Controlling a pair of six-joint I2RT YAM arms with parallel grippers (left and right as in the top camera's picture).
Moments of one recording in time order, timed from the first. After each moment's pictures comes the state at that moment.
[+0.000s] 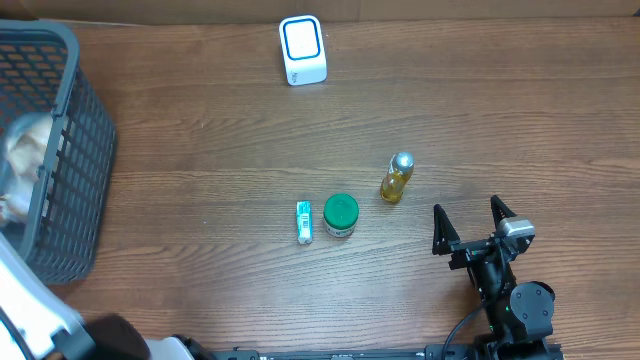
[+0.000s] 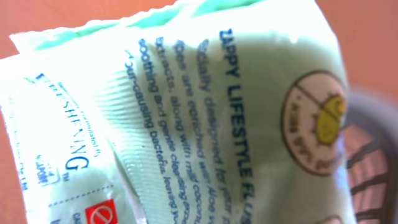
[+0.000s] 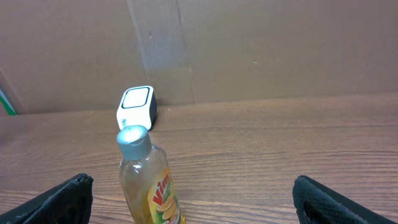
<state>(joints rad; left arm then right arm) 0.70 1.55 1.82 -0.70 0.07 0.22 0.15 0.01 0.02 -0.03 -0.04 0.15</state>
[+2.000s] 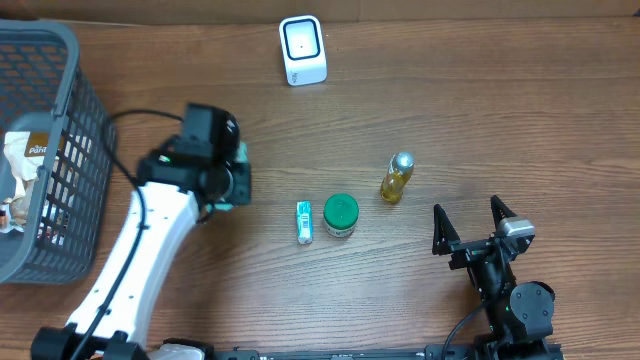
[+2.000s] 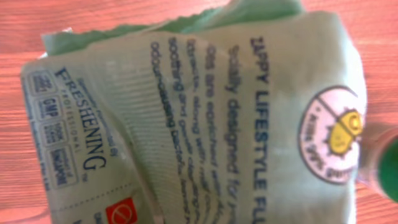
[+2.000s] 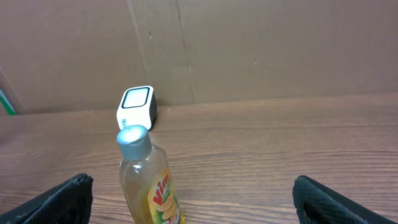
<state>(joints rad) -0.21 1.45 1.08 -0.88 0.02 -0.19 0.15 0.01 0.02 -0.03 -0.04 0.15</state>
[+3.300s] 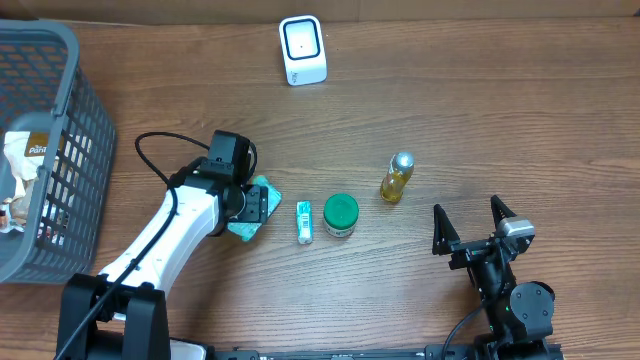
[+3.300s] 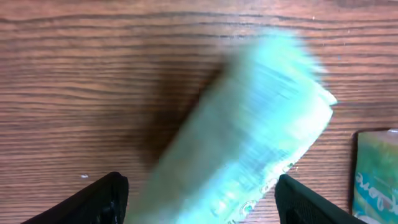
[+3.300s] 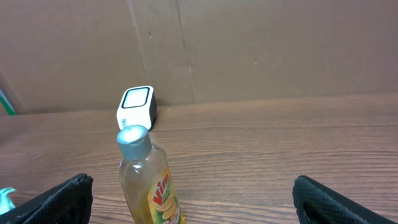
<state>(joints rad) -0.23 1.56 0.92 -0.69 -0.04 -0.20 0.15 0.01 0.02 -0.03 -0.04 0.15</state>
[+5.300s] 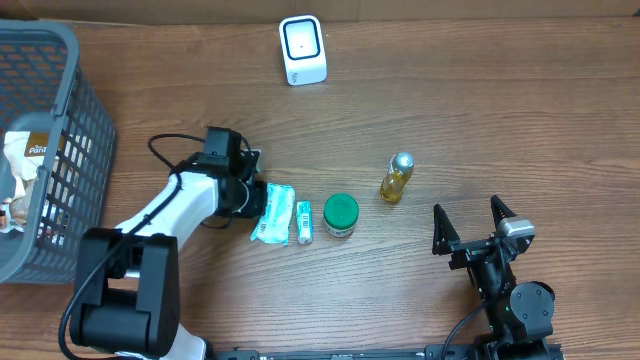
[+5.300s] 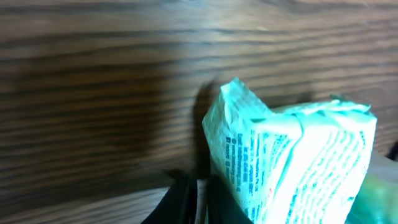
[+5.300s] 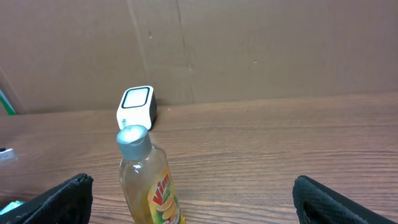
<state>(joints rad) -0.17 1.73 0.93 -0.56 0.24 -0.09 0.15 0.01 0.02 -0.03 -0.04 0.15</state>
